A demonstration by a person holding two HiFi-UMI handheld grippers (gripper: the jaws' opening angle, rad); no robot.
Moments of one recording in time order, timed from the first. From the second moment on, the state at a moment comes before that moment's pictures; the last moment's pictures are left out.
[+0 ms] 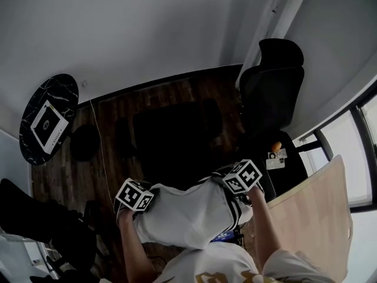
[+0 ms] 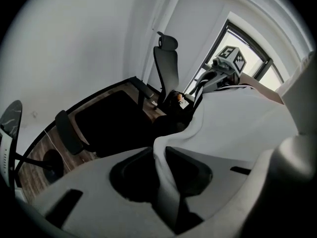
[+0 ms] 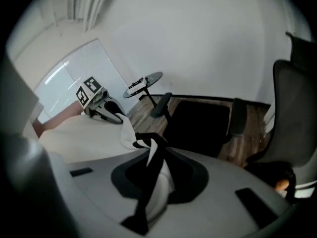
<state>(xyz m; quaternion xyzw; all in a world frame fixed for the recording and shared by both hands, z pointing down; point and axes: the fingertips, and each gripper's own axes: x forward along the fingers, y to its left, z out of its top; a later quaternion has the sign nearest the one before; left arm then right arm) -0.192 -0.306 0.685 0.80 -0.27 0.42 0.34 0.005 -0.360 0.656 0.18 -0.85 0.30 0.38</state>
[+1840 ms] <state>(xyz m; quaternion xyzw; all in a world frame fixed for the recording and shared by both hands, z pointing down) -0.225 -0.277 0.470 0.80 -0.59 0.11 0.07 0.031 -0.330 0.457 0.43 -0.89 0.09 0.10</state>
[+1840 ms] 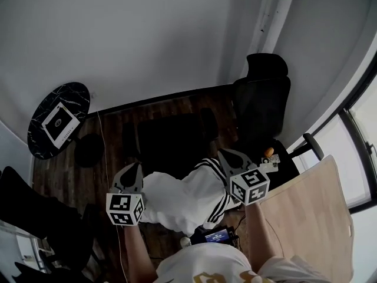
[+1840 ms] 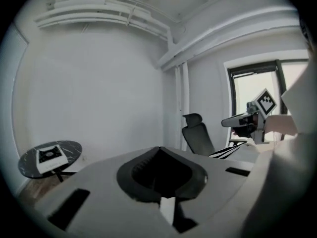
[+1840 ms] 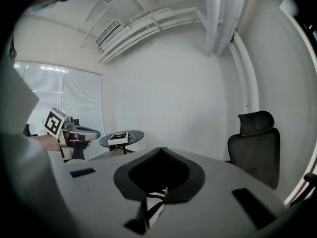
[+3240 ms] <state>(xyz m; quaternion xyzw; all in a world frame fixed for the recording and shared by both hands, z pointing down) -0.175 -0.187 0.484 0.82 -0.56 0.06 0.08 -0.020 -0.209 0.467 0.41 -0.90 0.04 0.11</state>
